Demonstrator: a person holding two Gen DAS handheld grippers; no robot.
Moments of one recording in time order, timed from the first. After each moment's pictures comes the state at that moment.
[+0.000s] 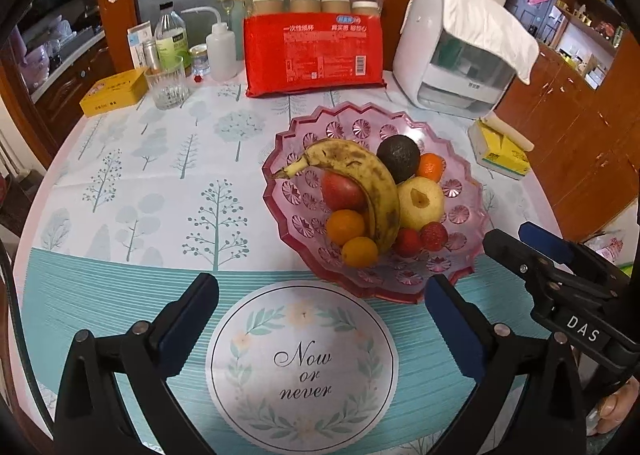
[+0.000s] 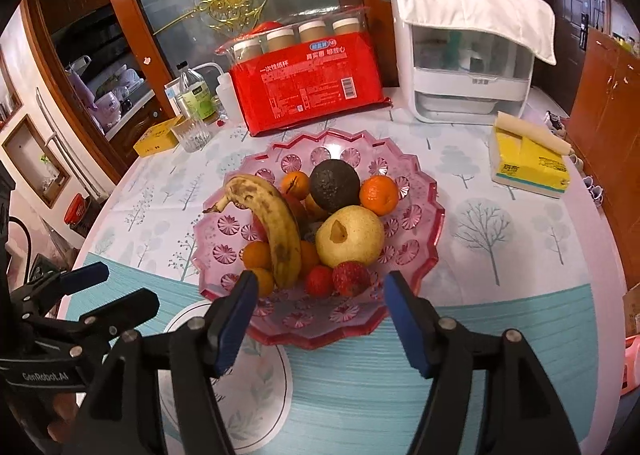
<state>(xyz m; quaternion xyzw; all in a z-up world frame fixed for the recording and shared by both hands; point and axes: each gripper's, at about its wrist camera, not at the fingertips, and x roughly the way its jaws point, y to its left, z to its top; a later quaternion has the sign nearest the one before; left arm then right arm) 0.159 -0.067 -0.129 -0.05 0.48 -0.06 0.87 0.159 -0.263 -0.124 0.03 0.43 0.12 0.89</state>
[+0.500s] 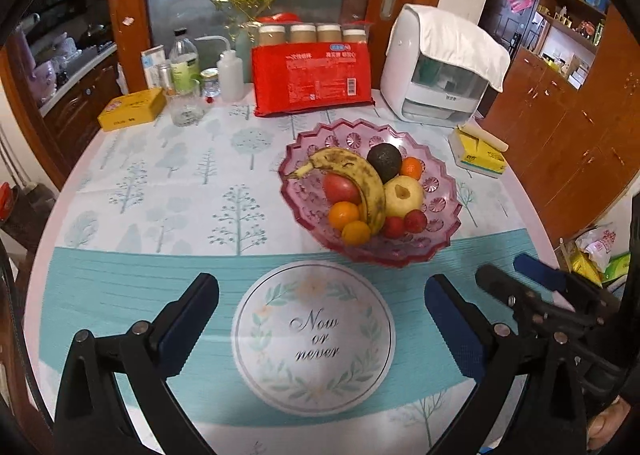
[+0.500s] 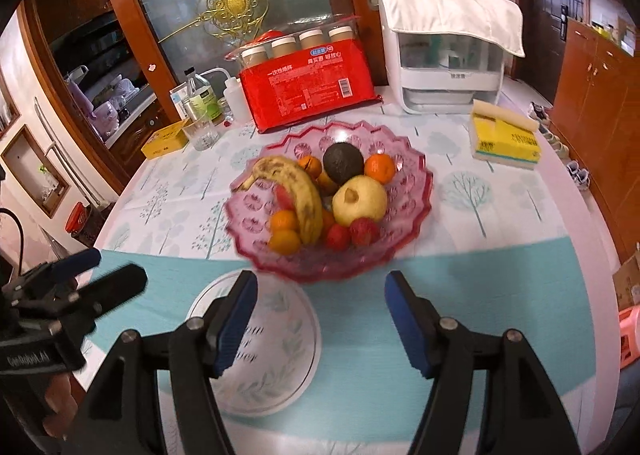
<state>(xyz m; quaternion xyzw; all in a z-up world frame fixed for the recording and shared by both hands) 0.088 -0.044 -0.084 -0.04 0.45 -0.06 0.89 0.075 -0.245 -0.102 0.05 0.43 0.09 0.90</state>
